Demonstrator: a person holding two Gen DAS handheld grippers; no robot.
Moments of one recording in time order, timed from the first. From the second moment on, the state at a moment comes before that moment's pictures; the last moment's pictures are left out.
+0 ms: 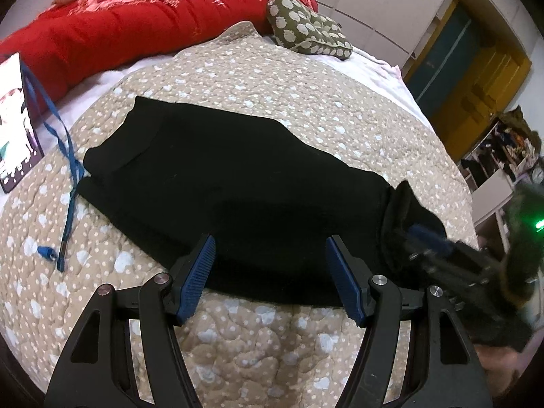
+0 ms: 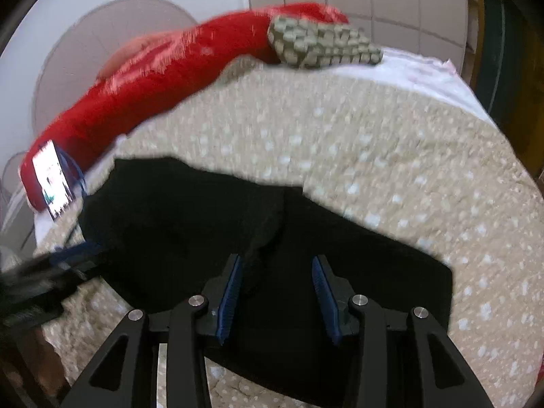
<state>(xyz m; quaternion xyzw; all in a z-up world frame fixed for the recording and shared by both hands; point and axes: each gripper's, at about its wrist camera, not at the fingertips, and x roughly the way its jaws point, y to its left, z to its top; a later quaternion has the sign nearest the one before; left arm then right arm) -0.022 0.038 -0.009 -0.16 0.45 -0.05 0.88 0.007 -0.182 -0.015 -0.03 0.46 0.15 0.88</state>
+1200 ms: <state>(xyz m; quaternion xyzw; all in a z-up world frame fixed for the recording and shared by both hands) -0.035 0.110 -0.040 -0.37 0.42 0.03 0.83 0.119 -0.010 -0.003 -0.10 0.45 0.35 0.81</state>
